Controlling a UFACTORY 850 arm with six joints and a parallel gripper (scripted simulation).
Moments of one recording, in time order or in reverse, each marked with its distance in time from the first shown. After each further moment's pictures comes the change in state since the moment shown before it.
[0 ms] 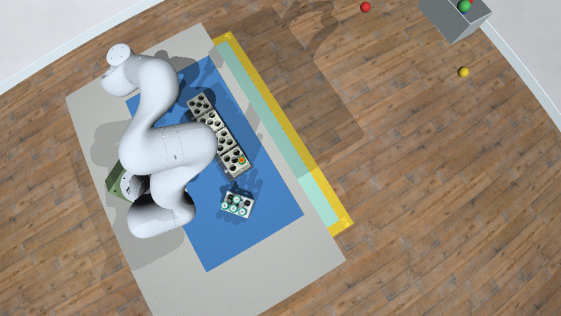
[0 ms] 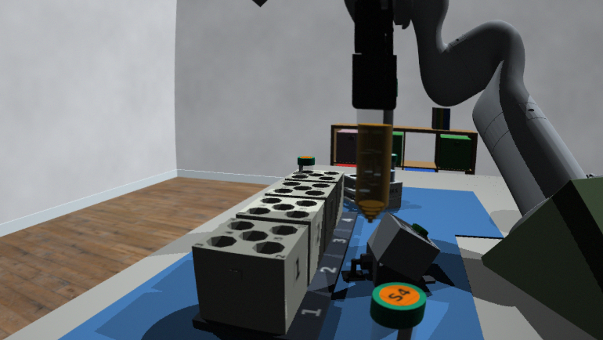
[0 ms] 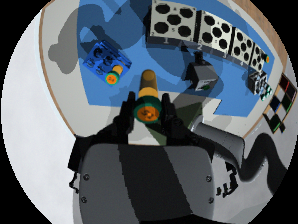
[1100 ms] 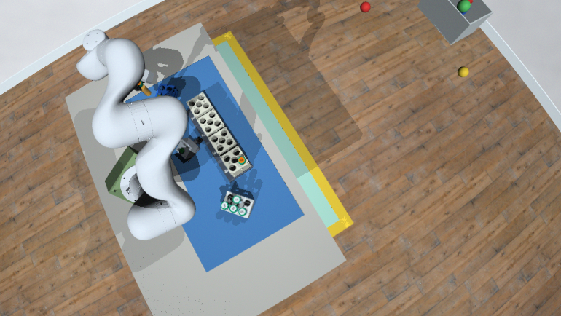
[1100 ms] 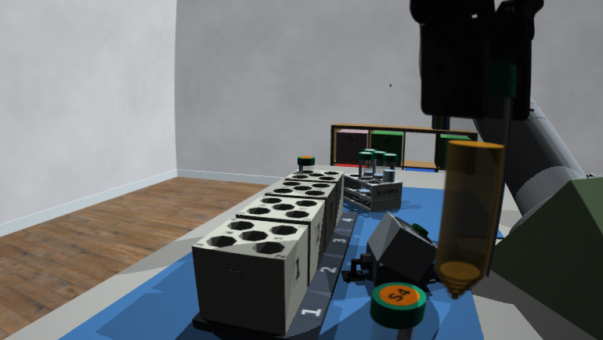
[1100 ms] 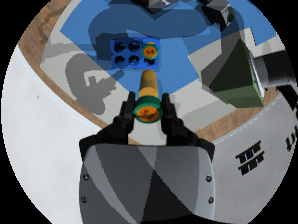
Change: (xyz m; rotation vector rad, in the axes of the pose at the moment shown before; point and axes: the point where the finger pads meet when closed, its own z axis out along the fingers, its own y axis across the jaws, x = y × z) arm -0.054 -0.114 0.000 0.000 -0.003 0.785
